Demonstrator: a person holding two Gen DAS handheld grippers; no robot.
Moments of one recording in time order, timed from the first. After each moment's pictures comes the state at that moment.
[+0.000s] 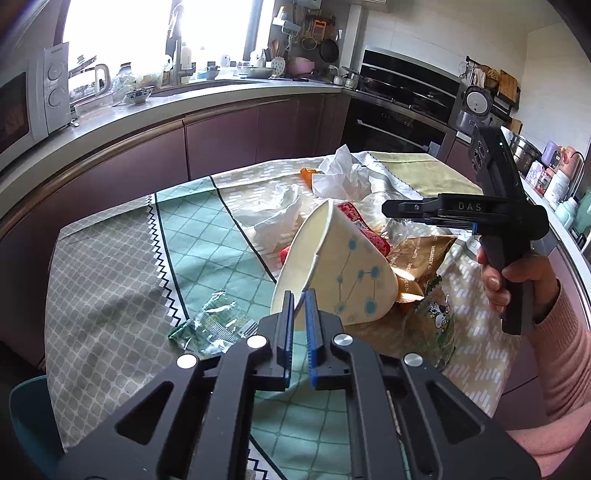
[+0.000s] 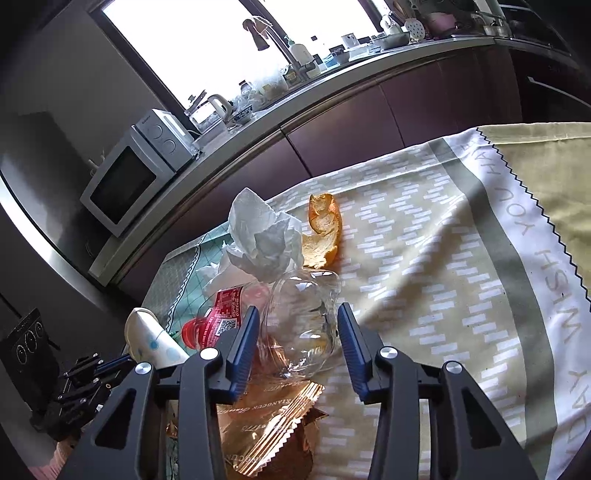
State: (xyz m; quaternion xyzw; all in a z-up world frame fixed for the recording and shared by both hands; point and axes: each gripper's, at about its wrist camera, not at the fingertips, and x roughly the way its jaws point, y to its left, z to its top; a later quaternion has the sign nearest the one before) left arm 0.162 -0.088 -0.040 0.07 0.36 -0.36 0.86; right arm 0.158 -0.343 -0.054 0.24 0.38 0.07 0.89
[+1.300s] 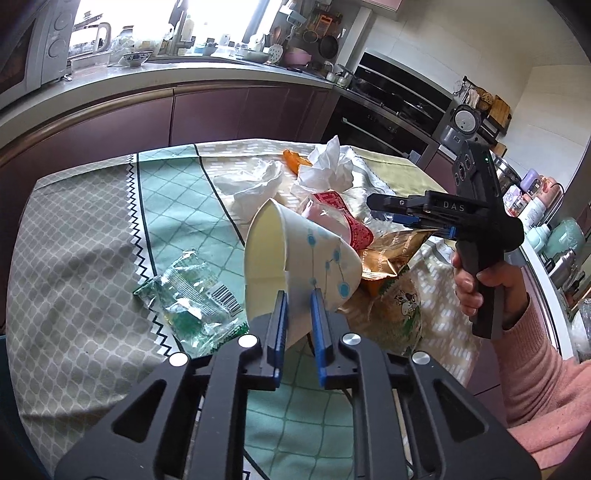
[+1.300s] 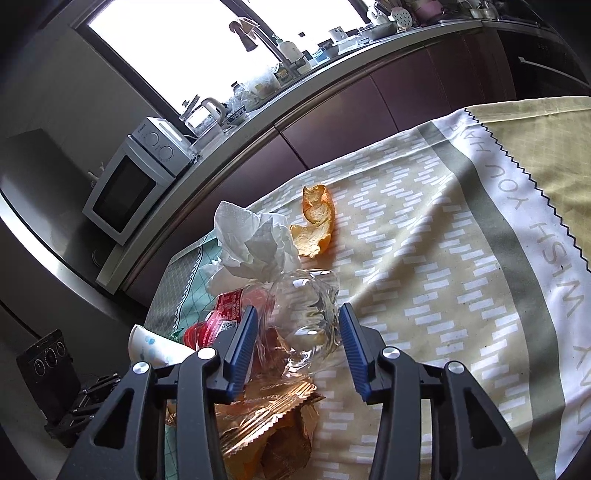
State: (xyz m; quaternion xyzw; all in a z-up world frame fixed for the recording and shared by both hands) left arm 0.158 -0.077 -0.052 -0.01 0.40 -0.40 0.82; right arm 0.151 -0.352 -0.059 0.27 0.39 0.08 0.88
